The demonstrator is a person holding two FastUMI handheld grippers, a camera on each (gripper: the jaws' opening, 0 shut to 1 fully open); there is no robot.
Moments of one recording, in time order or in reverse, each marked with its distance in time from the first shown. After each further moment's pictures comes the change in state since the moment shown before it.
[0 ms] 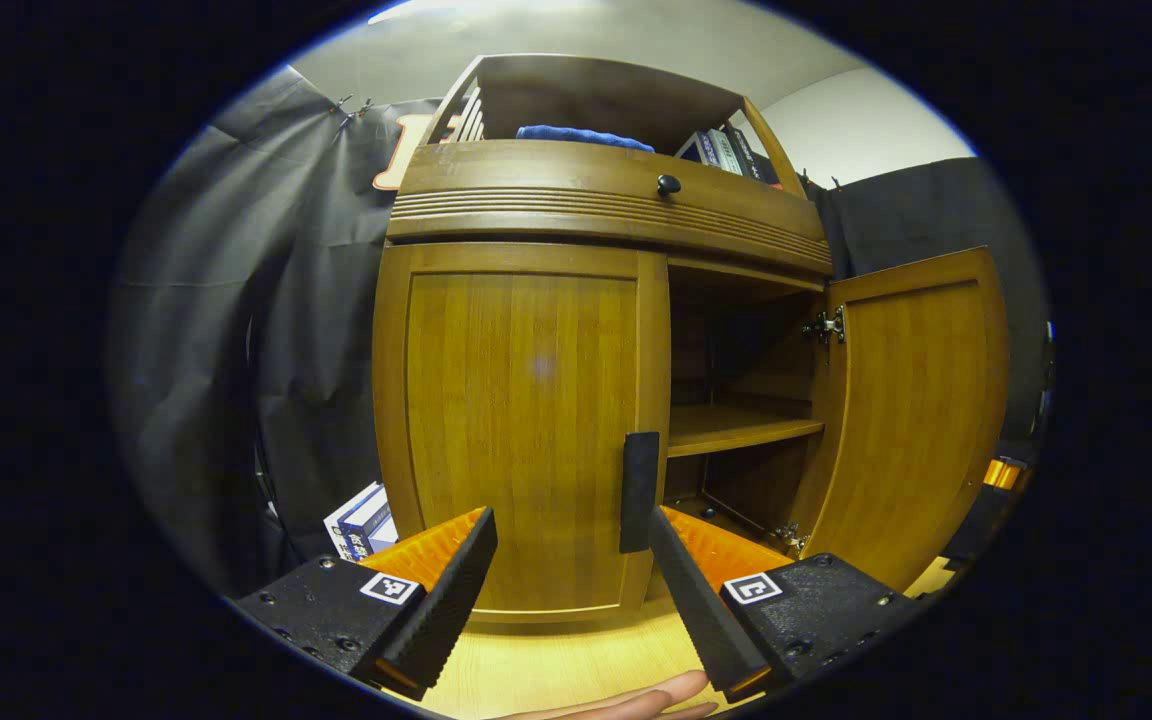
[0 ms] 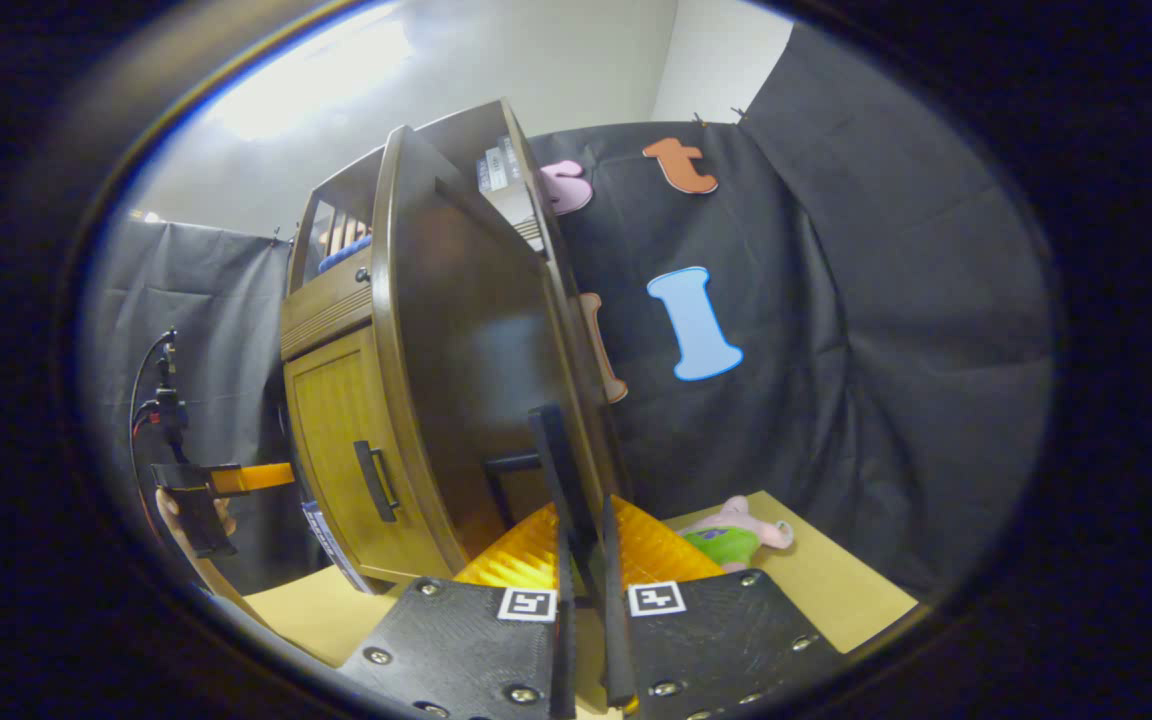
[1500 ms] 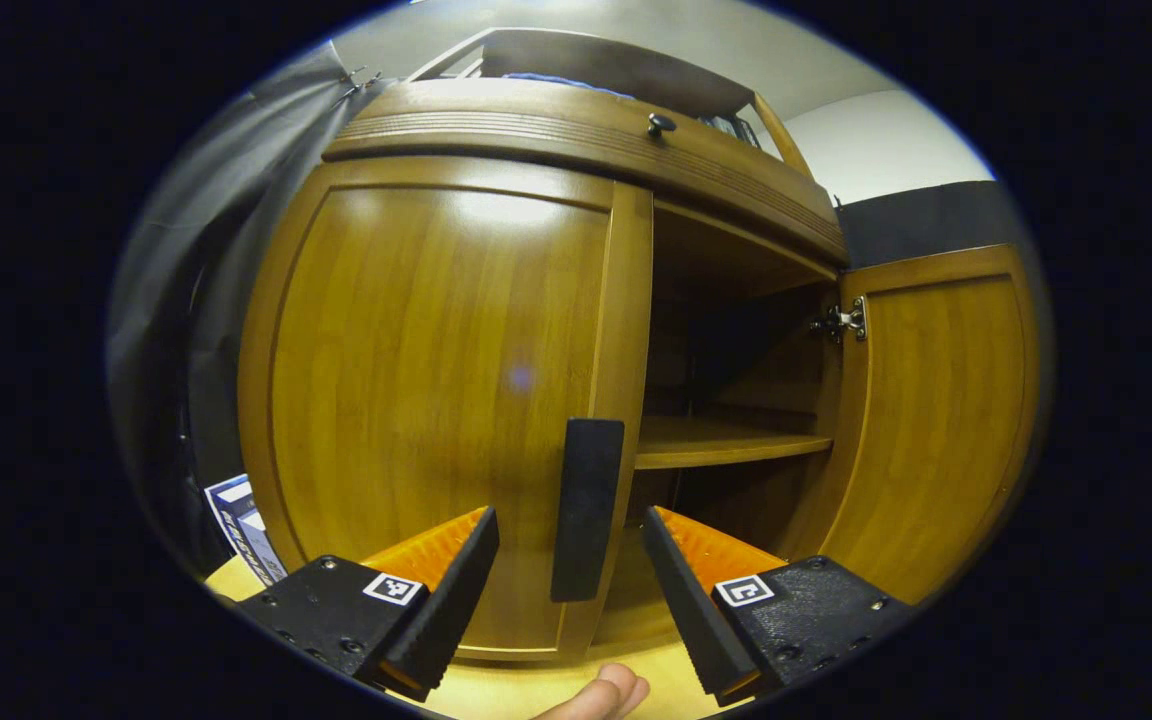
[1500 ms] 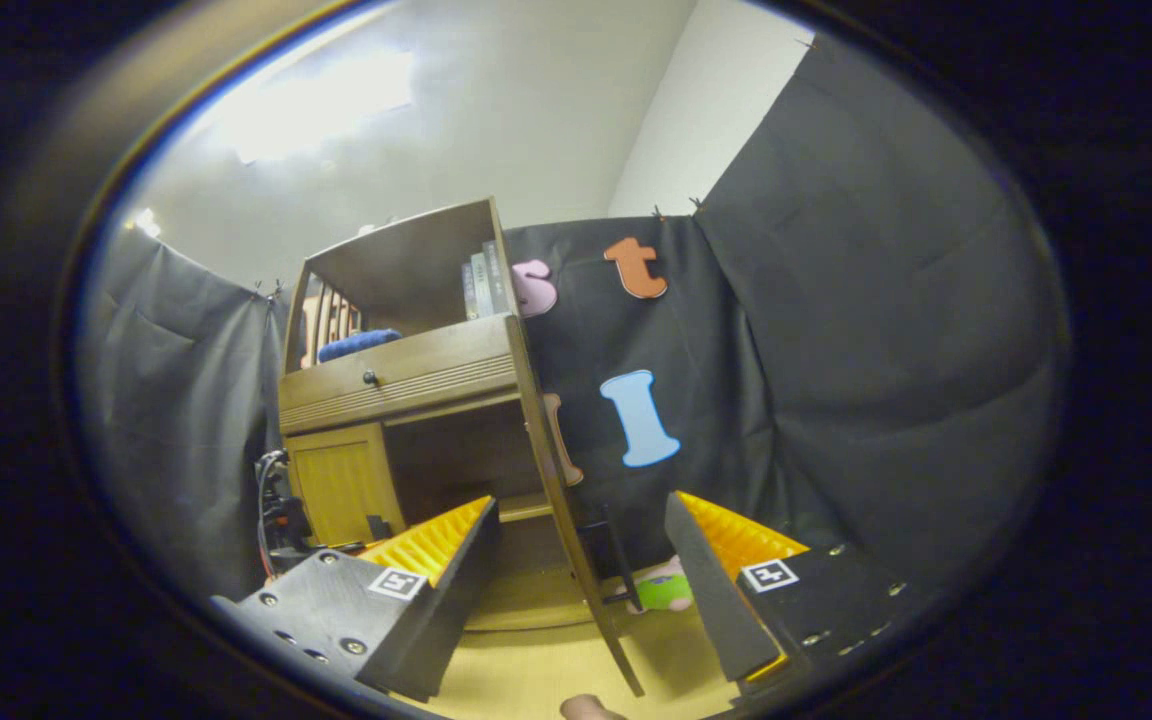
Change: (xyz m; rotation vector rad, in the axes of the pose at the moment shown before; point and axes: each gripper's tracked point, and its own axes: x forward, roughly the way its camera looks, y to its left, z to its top) left arm 0.107 -0.053 -0.045 -0.107 -0.026 -0.102; right arm -0.127 0.042 0.088 -0.019 -0.252 -0.176
